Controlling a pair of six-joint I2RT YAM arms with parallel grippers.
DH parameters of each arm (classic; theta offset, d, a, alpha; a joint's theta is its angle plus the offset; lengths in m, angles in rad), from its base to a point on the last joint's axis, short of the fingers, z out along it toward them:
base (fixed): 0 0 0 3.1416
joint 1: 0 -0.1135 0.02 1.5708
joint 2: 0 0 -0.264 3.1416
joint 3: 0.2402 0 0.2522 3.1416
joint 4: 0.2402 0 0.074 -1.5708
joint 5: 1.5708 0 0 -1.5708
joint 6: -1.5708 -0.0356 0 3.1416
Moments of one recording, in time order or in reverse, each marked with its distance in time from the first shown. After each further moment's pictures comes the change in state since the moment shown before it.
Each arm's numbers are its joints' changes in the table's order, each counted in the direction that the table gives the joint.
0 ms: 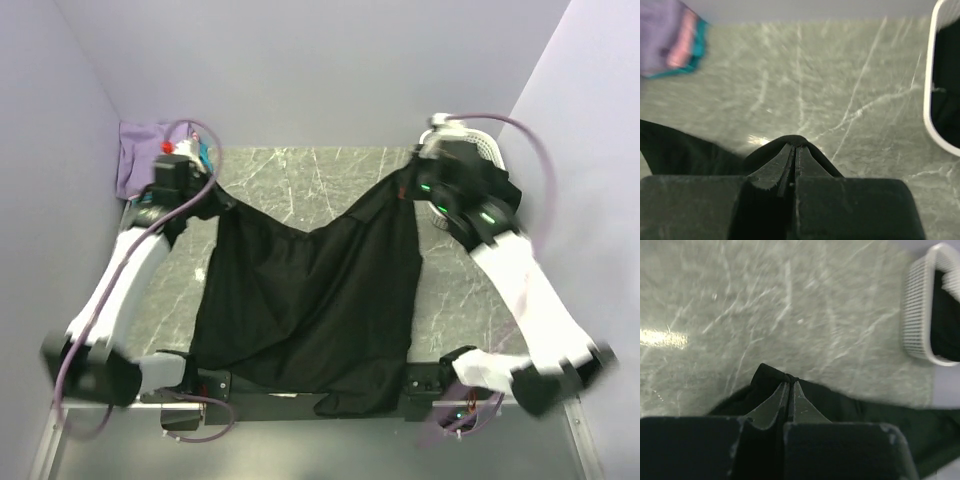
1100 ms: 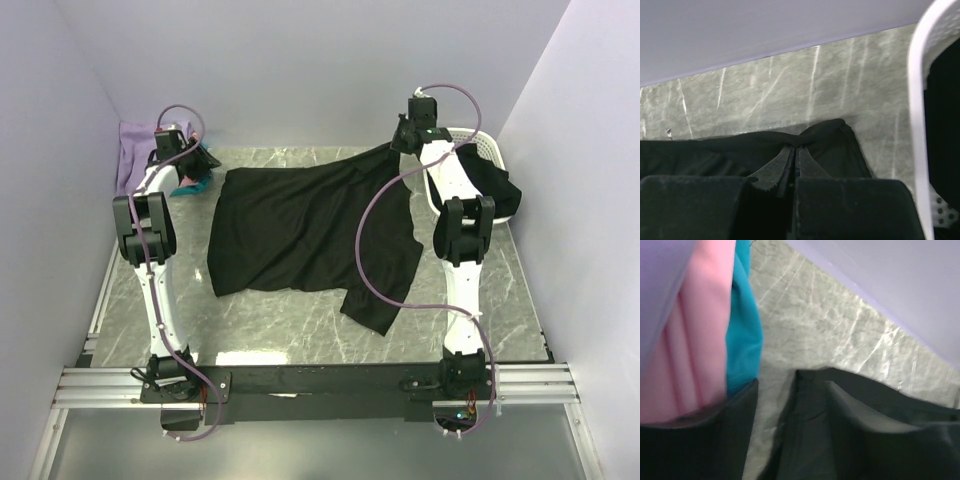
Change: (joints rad) left arm -0.310 1.212 0.732 -0.377 0.187 0.029; right arm 0.289 1.250 0.905 -0.017 -0.066 -0.028
